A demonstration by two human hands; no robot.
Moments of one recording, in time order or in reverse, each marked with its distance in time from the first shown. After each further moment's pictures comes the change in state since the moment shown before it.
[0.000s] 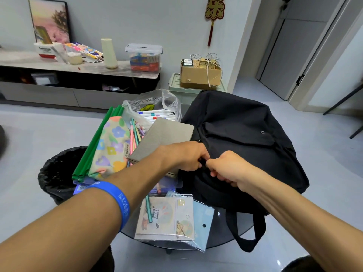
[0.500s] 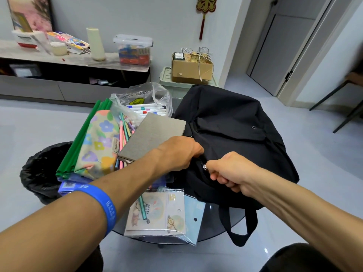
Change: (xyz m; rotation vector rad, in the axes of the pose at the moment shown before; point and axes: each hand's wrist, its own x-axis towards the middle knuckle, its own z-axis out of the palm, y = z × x) left_hand -0.006 0.008 0.013 0.295 0.260 0.037; right_hand -0.030 0.009 -0.009 0.091 -0.044 0.094
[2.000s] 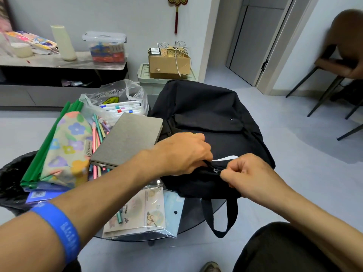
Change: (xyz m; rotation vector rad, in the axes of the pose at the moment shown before) left_hand 0.008 0.060 -0.024 0.058 0.088 0.412; right_hand -0.052 0.076 -0.045 -0.244 0.273 -0.421
